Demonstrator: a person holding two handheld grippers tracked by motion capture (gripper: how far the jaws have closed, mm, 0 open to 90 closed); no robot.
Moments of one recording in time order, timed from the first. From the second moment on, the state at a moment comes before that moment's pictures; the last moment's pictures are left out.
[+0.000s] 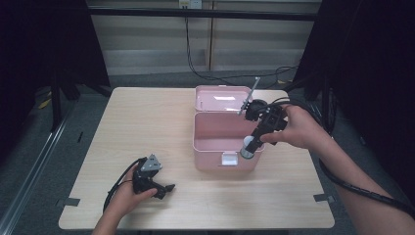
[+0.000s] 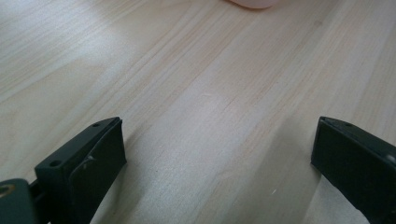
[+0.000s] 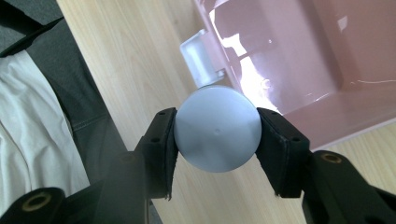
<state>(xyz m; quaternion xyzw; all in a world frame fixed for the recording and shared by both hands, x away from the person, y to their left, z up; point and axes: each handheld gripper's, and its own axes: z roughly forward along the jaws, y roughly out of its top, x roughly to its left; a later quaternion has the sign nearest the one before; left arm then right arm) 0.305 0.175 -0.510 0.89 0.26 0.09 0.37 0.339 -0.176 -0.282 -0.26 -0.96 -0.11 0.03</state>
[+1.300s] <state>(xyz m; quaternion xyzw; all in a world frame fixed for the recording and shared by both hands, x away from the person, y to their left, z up) 0.305 0.175 -0.510 0.89 0.26 0.09 0.37 0.414 -0.174 -0.313 -0.45 -0.89 -0.08 0.01</state>
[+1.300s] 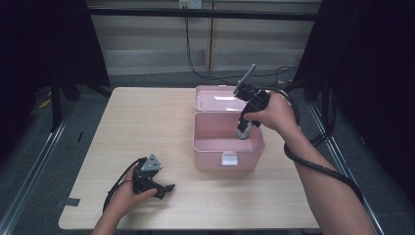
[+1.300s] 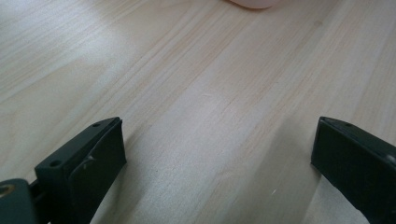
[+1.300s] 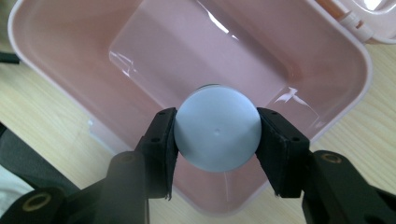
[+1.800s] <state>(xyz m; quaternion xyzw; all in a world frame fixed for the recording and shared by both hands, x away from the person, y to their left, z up) 0.305 0.175 -0.510 0.89 0.26 0.09 0.37 0.431 -0.174 -0.328 -0.52 -0.85 -0.08 0.00</state>
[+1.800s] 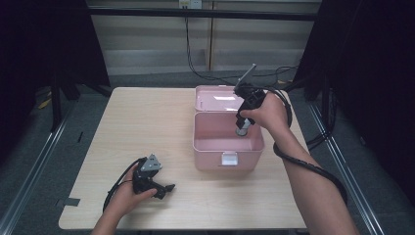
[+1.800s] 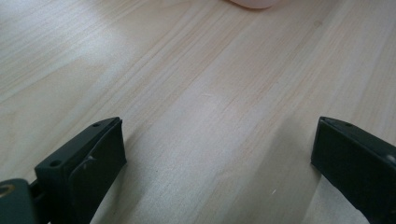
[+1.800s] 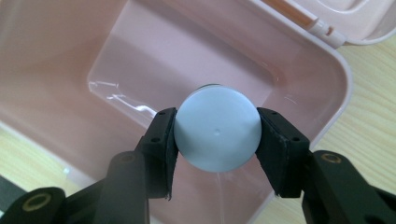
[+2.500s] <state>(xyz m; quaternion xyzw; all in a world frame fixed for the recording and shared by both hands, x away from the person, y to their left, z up) 0.305 0.175 -0.510 0.89 0.26 0.09 0.37 0.447 -0.177 -0.360 -0.58 -0.82 -0.07 0.00</state>
